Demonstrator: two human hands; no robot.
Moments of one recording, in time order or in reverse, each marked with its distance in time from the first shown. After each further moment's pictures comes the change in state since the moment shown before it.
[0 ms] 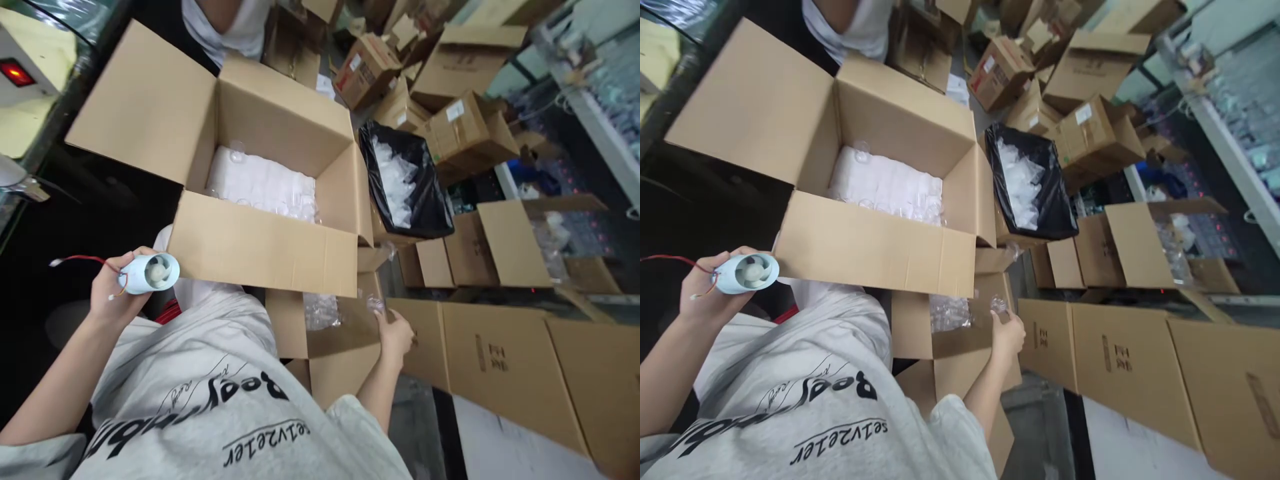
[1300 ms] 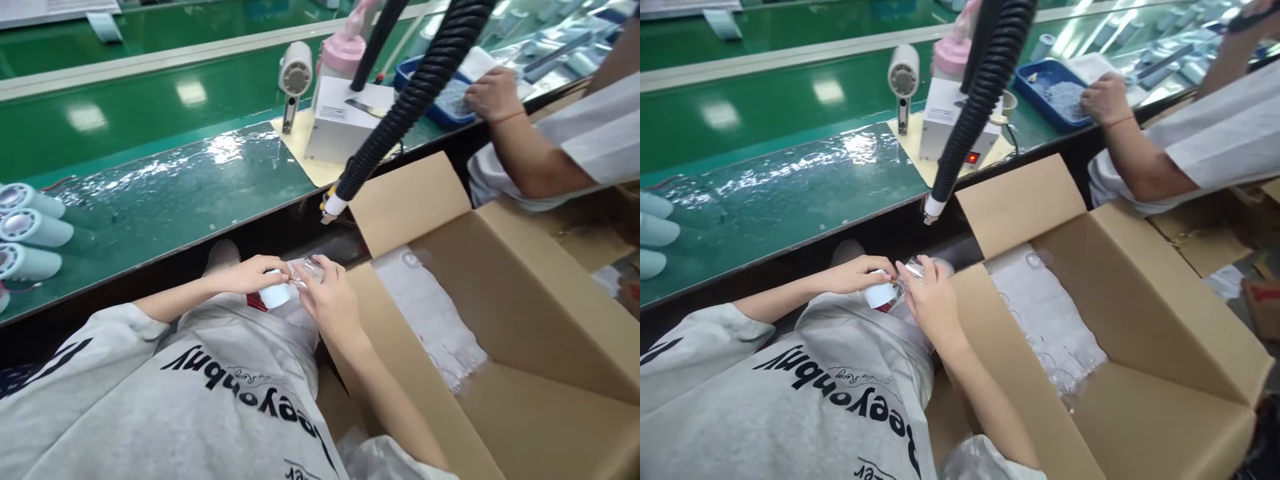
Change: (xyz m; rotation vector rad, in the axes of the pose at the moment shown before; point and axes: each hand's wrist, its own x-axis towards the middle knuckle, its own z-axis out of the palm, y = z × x) left_hand -0.047 0.001 -0.076 0.588 -0.158 0.371; right_hand -0.149 -0.355 0.109 0.393 -0.578 -1.969
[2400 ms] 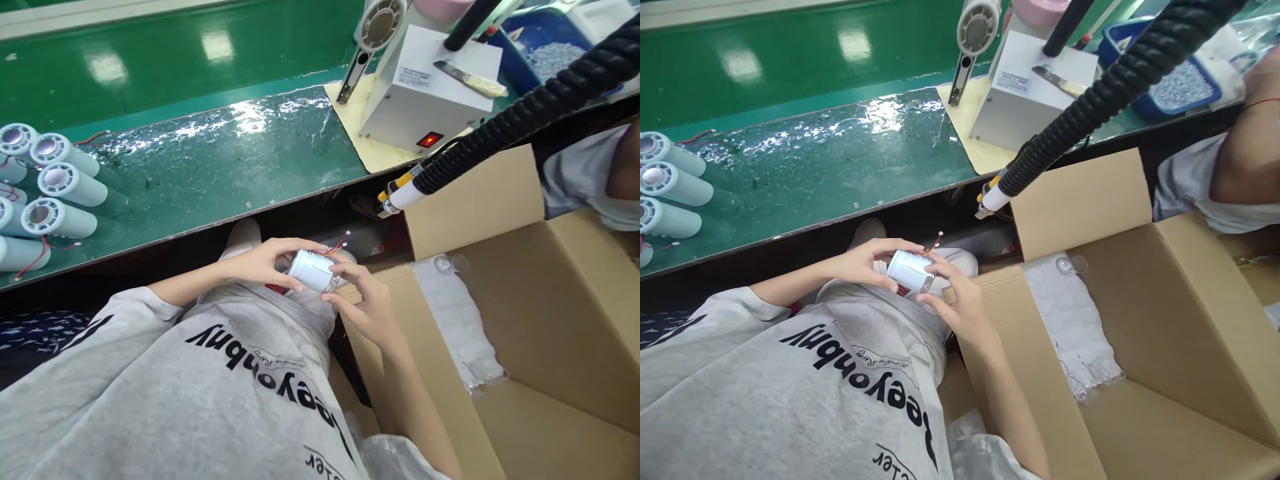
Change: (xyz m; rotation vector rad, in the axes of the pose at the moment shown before) left_hand -0.031 -0.029 -0.018 -0.207 0.011 0.302; right_hand 0.011 0.001 -0.007 0.887 -0.075 0.078
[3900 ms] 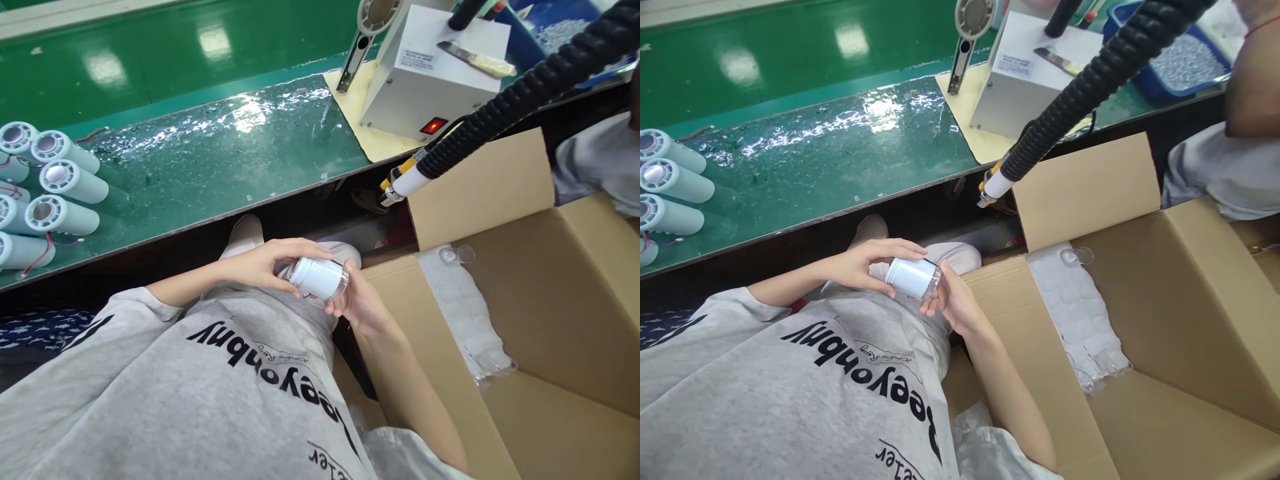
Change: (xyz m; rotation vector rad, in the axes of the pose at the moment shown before) left_hand -0.011 0.001 0.001 0.179 -0.102 0.216; right_hand 0.007 -0.008 0.019 0.891 -0.178 0.836
